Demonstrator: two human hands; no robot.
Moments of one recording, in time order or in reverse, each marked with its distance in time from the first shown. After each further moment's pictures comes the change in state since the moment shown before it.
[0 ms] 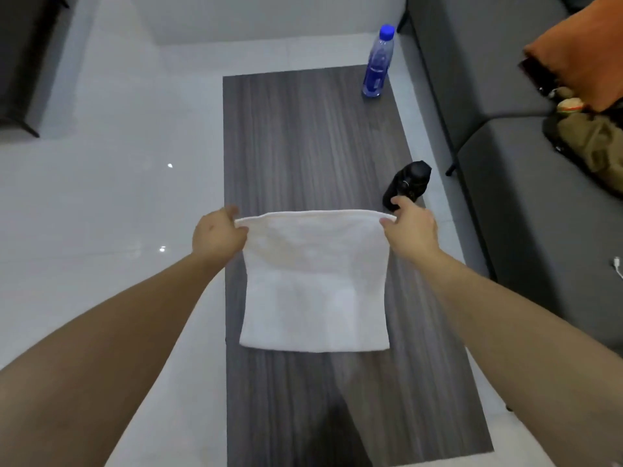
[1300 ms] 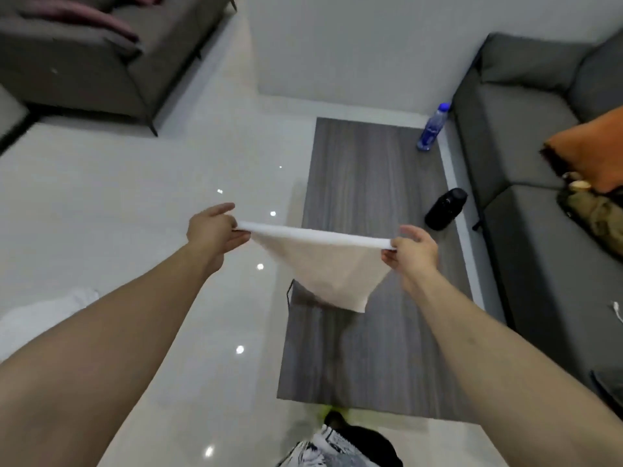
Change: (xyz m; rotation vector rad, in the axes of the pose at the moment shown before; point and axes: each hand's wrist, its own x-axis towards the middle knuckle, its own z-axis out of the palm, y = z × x) left_hand -0.246 -0.171 -0.148 -1.219 0.170 -0.423; right_hand -0.294 -0.109 0.002 1.039 -0.071 0.279
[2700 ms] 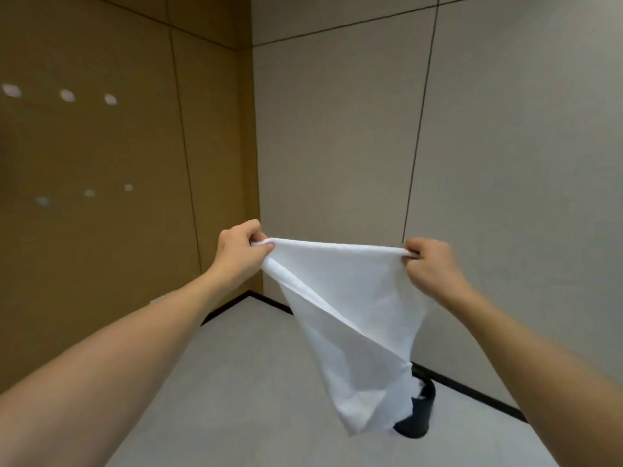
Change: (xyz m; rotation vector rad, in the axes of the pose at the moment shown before) left_hand -0.585 0.002 -0.999 0.397 1.998 0.220; right_hand -1.105 0.191 0.675 -0.331 -2.038 -1.715
